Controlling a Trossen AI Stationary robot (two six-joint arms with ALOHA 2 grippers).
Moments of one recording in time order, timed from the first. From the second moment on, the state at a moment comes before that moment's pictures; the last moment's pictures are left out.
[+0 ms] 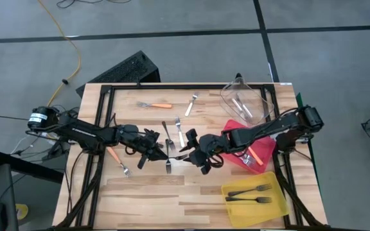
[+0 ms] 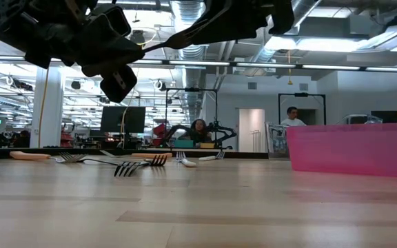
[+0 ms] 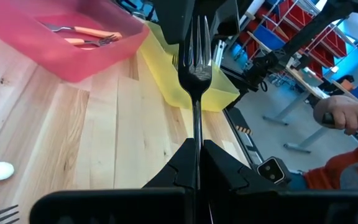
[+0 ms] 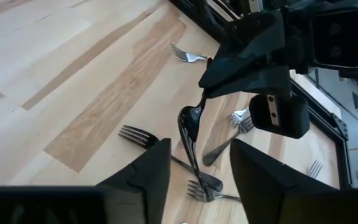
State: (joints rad) left arm -0.03 1.25 0.37 0.62 0.34 -0.46; right arm 0.20 1.64 1.17 -0.07 0.11 -0.54
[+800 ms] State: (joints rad) left arm -0.03 1.25 0.37 0.63 0.32 -0.46; right arm 0.21 1.64 1.16 -0.10 0.10 -0.57
